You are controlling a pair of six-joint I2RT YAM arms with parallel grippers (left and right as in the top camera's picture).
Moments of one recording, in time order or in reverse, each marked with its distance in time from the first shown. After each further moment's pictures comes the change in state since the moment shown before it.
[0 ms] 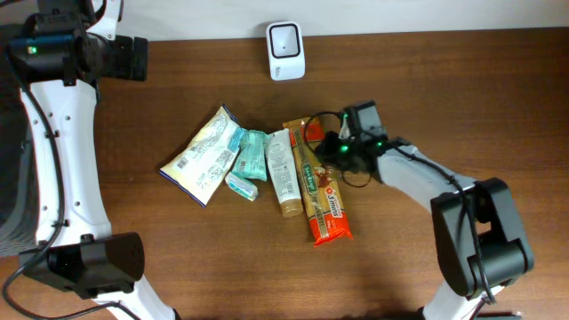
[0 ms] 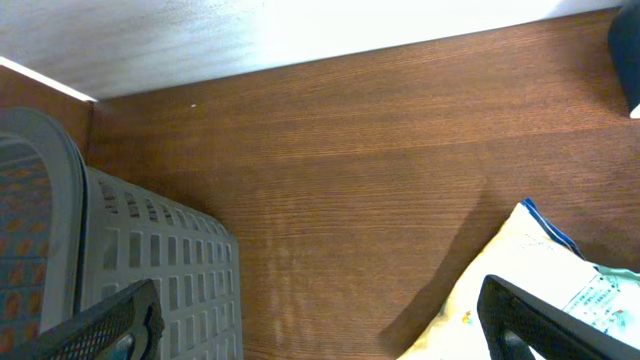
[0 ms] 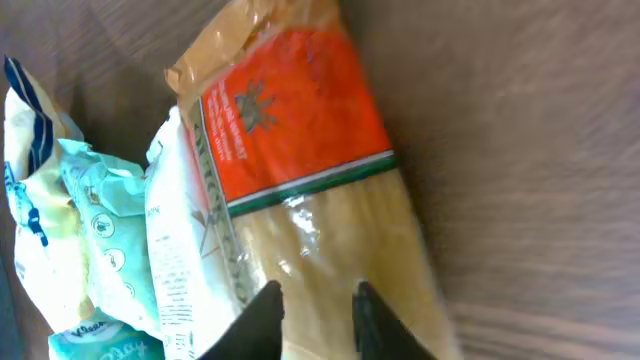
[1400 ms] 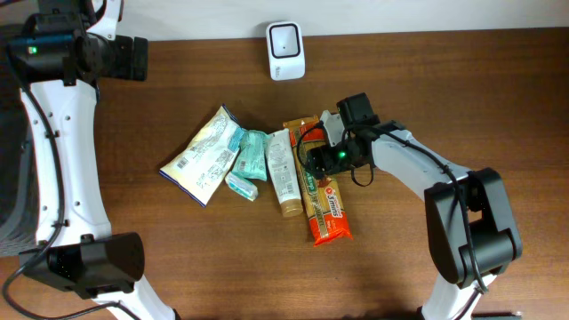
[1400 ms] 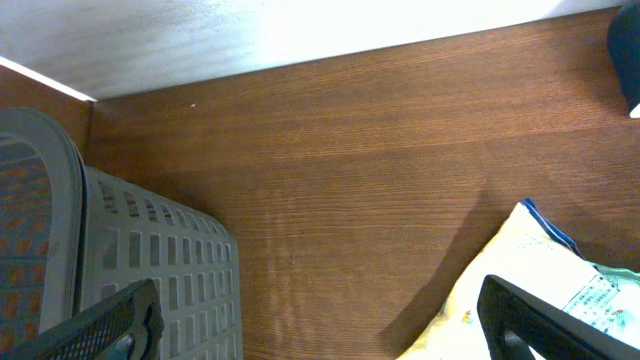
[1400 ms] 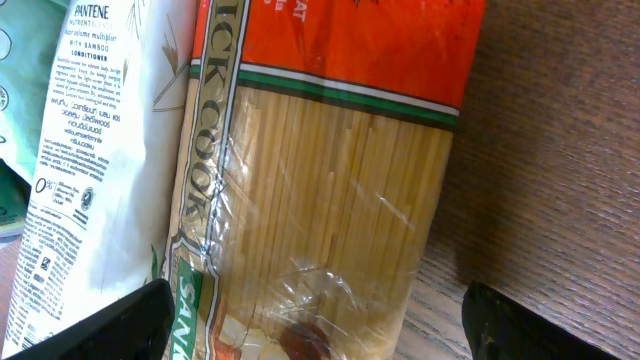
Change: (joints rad) left arm 0.000 0.000 0.000 0.000 0.000 0.000; right arm 0.020 0.069 0.155 -0.322 0.026 -0.638
